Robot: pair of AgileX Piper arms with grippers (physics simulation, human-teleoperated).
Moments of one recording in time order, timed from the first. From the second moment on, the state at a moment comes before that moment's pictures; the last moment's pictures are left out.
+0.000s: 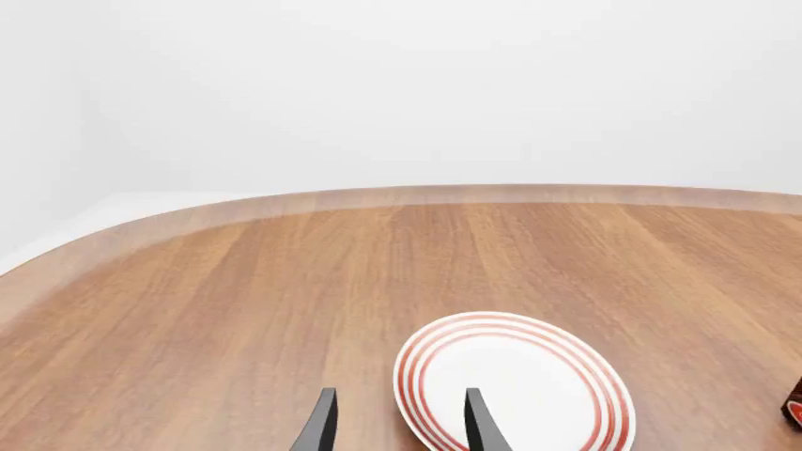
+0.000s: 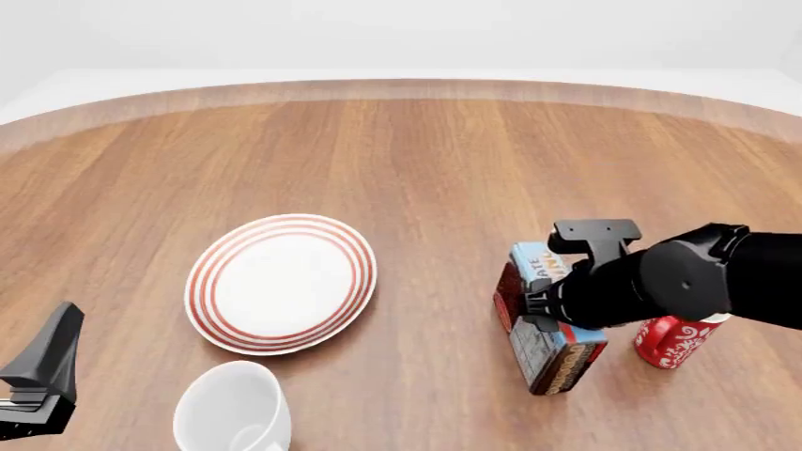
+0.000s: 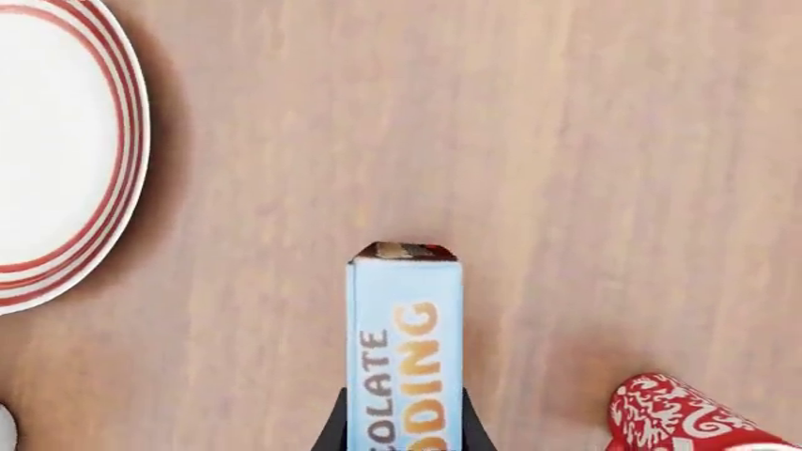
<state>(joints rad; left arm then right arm) 0.00 0.00 0.00 0.00 0.00 0.39 1.42 -0.67 0.37 0.25</state>
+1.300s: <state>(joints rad) 0.00 0.00 0.00 0.00 0.00 0.45 1.41 -1.00 0.51 0.30</state>
